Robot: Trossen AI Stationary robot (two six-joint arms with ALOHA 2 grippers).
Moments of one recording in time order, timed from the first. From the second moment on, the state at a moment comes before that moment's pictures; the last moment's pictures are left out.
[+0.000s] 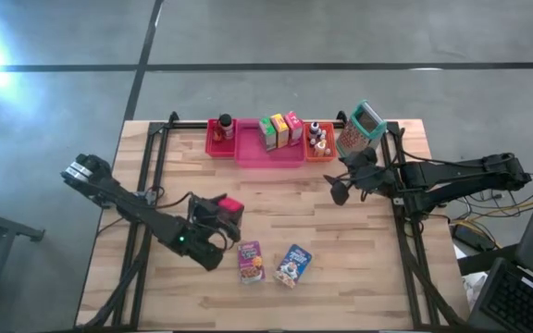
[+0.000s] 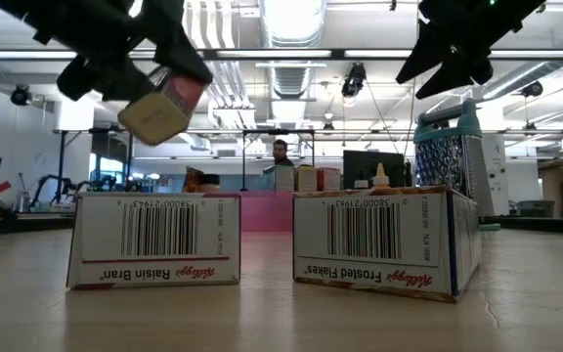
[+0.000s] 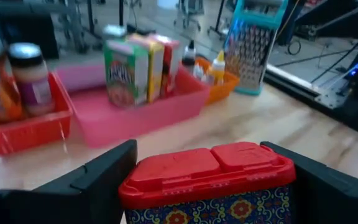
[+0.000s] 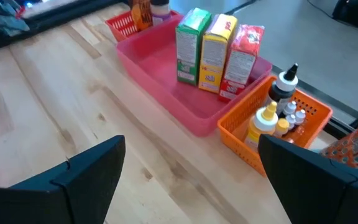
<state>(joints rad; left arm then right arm) -0.54 1.45 0.84 -0.34 -1.27 -1.18 0.08 0.96 0.78 -0.53 0.63 0.55</state>
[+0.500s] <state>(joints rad) -0.54 1.45 0.88 -0.28 -1.57 -0.74 0.08 0.96 0.78 -0.29 0.63 0.55</state>
